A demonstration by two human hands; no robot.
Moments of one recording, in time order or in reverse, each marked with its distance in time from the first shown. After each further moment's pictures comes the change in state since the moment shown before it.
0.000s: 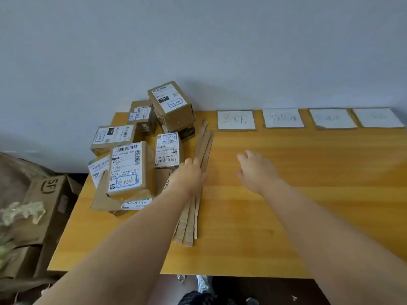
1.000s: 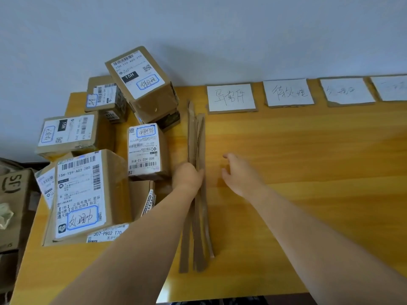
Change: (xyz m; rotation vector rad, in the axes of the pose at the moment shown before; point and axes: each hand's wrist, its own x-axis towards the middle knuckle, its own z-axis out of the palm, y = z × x) left_hand 0.091 -0.003 0.068 -0.368 -0.162 -0.382; right_hand 0.067 -0.006 0.069 0.480 -0.146 0.209
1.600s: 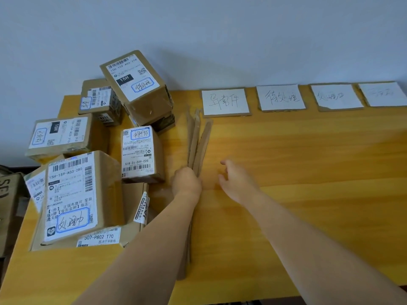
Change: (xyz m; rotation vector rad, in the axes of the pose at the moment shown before) left_hand -0.007 0.004 0.017 0.014 0.066 0.009; right_hand -0.009 0.003 0.000 0.068 -0.041 0.059
